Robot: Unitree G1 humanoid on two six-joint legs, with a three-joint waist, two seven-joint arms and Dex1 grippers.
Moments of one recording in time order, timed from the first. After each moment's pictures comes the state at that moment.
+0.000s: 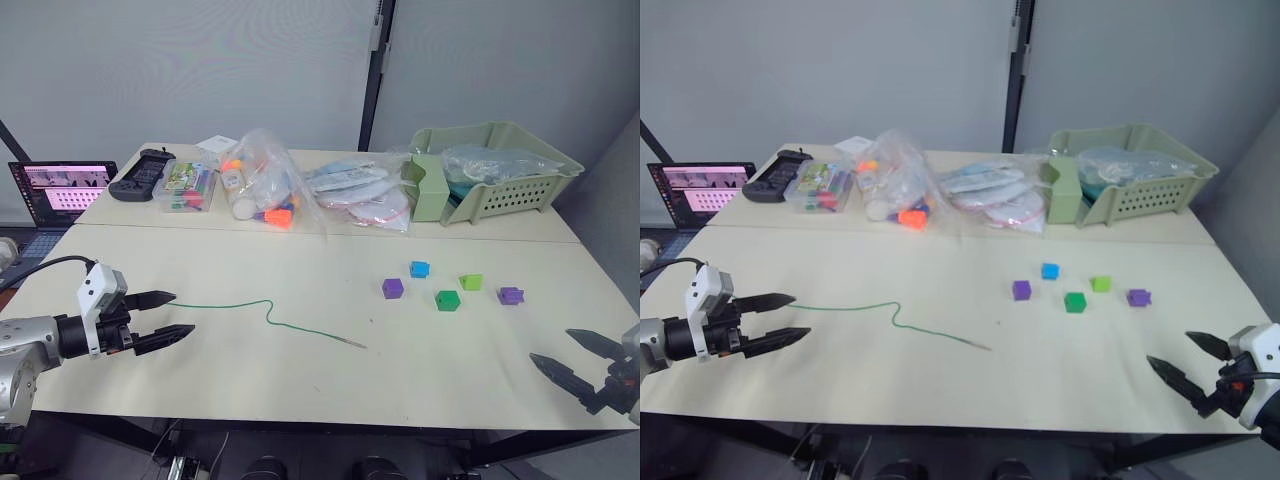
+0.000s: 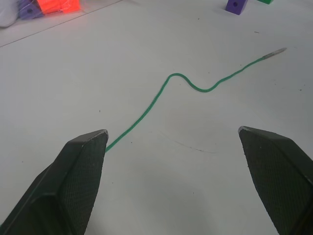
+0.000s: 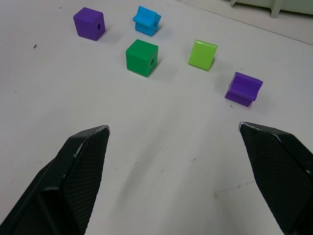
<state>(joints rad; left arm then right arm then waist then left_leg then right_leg) -0.11 0.94 0.33 0.11 -0.51 0.34 -1.25 0.36 -0.77 -0.68 -0.19 0.53 0.33 0.95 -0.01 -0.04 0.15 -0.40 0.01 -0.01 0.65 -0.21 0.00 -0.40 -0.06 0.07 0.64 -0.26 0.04</state>
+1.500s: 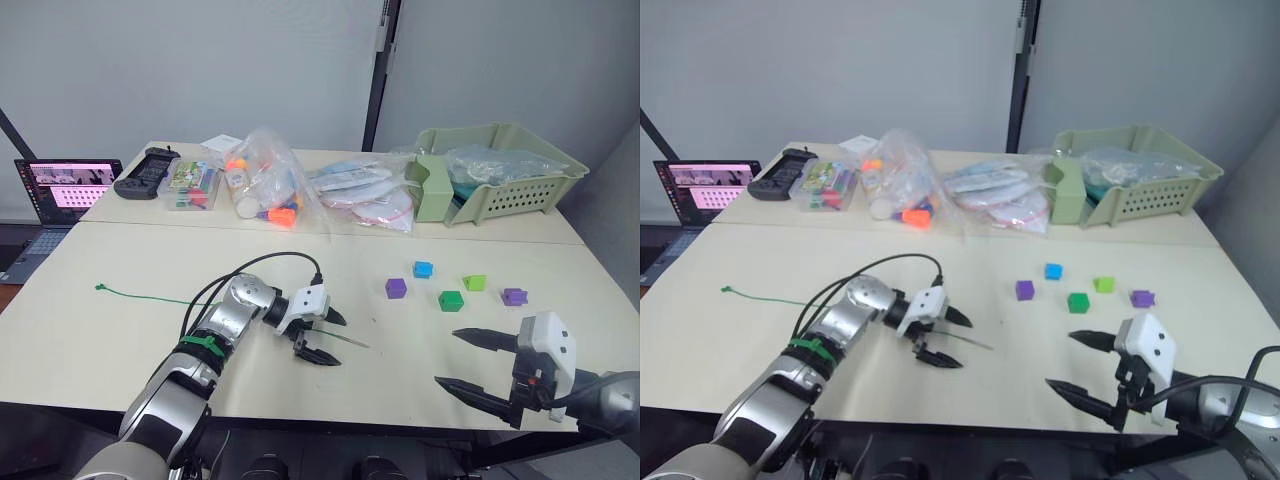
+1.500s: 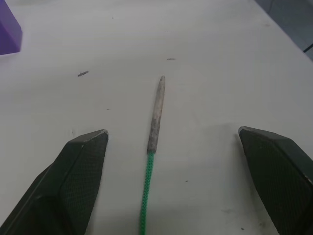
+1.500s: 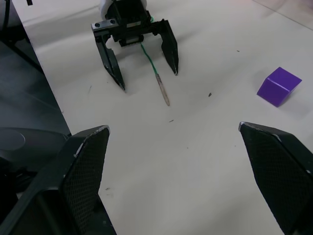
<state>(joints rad) -0.81 0.34 -0.41 0.71 -0.04 -0.15 -1.43 0.33 -0.85 -0.44 -0.66 0.67 0.53 0.94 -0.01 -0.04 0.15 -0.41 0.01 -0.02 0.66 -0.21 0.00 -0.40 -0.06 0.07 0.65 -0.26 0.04</state>
